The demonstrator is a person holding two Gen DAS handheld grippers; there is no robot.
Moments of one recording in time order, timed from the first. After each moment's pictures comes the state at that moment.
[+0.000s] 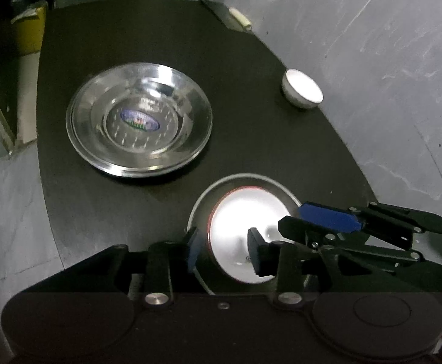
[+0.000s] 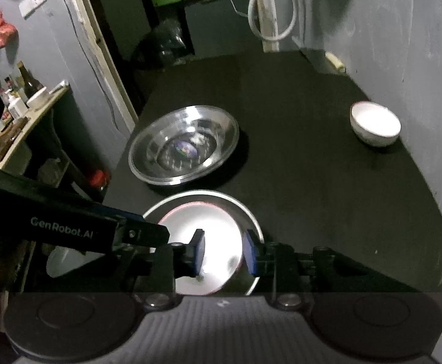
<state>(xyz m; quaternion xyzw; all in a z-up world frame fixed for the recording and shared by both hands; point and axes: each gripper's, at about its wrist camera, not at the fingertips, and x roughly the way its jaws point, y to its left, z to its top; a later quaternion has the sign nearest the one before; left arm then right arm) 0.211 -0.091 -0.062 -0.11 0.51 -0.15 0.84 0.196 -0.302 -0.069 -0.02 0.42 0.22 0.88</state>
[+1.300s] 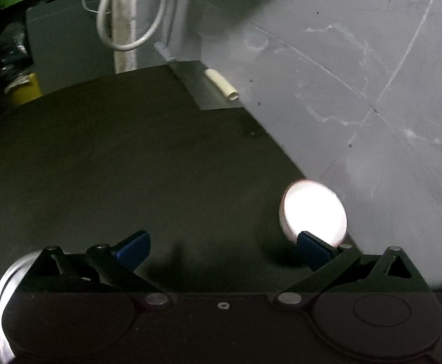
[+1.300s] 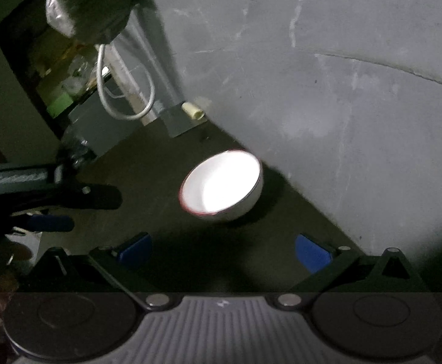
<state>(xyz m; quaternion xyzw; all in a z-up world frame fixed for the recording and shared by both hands) 0.418 -0.208 -0.061 -0.04 0.45 -0.11 0.88 0.345 -0.445 -0.126 0.19 0.35 0.06 0.92</state>
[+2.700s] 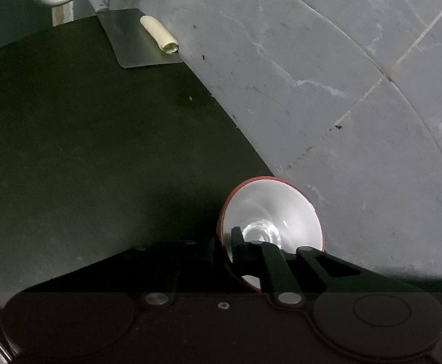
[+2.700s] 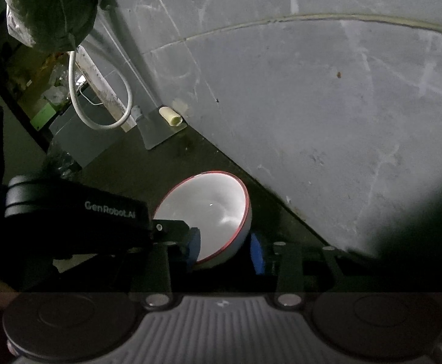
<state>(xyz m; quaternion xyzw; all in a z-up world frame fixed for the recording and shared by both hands) 0.478 -0.260 -0.117 -0.07 0.52 -0.18 0.83 0.399 -0.449 -0.146 0.22 0.36 0.03 0.91</state>
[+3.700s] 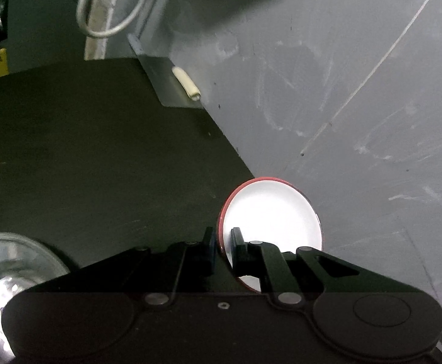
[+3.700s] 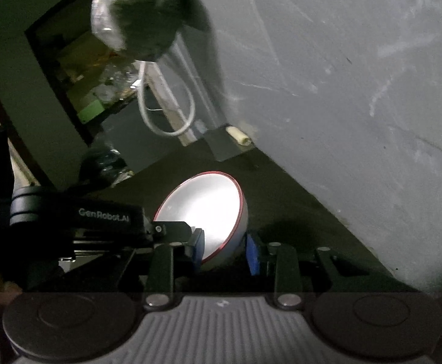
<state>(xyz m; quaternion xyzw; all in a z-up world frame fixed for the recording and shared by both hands) 0.394 -0.197 -0.054 -0.14 0.44 -0.18 0.87 0.332 -0.412 -0.079 0.17 0.30 0.12 0.93</state>
